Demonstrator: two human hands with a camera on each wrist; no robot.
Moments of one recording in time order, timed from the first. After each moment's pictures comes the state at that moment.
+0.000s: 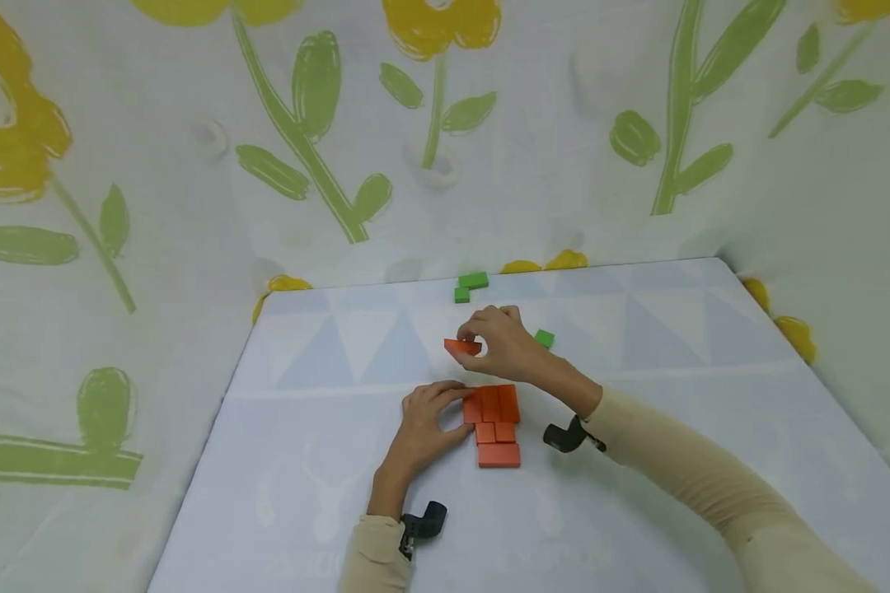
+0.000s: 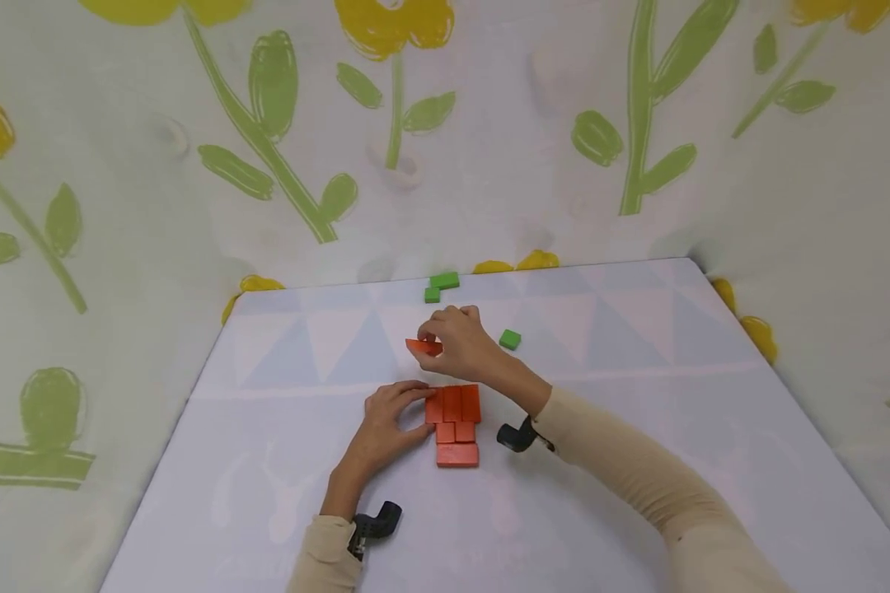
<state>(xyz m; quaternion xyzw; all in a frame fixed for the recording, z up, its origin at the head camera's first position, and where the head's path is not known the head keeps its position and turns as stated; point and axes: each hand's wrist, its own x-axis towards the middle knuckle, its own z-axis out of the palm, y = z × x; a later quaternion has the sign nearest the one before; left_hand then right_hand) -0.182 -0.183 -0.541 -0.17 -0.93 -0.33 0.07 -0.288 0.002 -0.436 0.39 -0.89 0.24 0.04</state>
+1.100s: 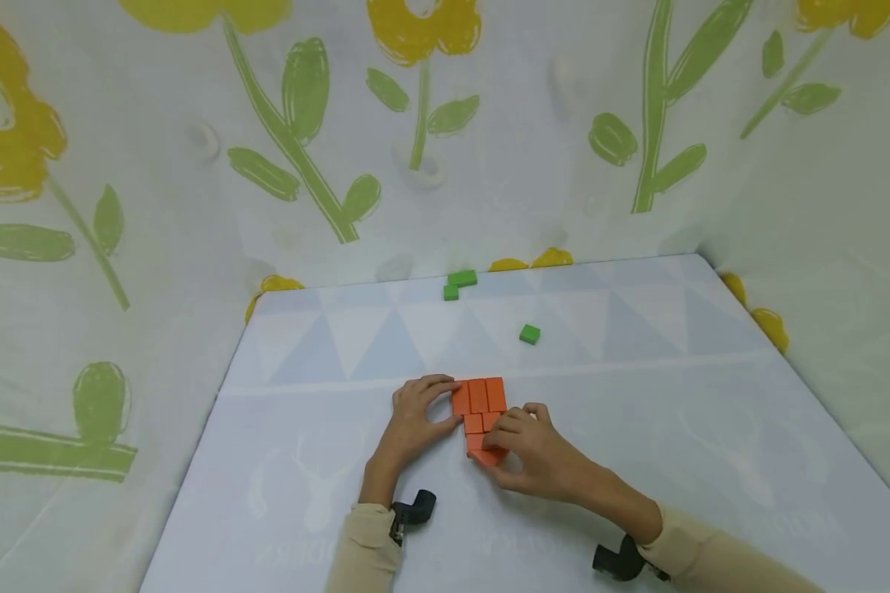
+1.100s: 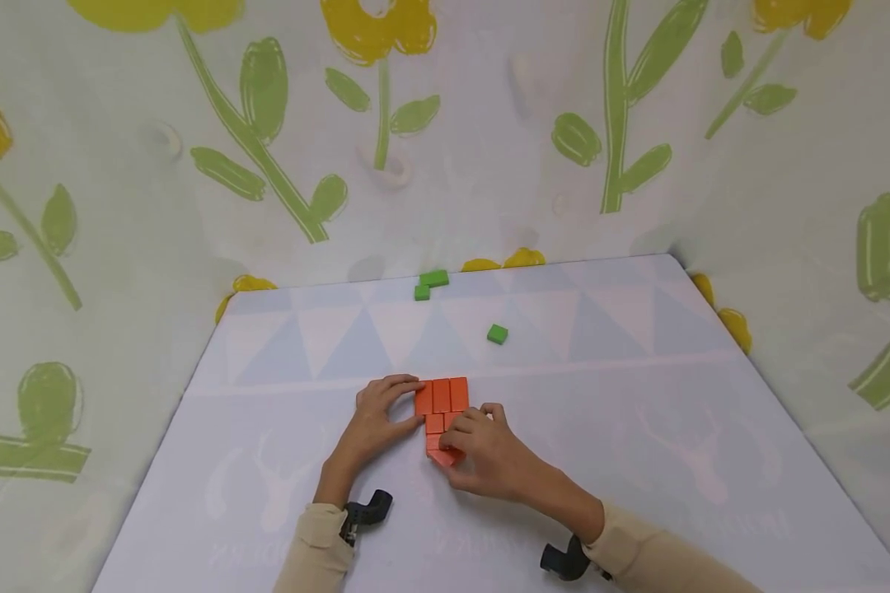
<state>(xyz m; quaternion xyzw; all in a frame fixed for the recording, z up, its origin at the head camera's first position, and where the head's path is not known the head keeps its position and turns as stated) -0.182 -0.183 -0.543 -0.18 -0.92 -0.34 0.09 -0.153 0.071 -0.492 0.47 -0.84 0.24 0.10</state>
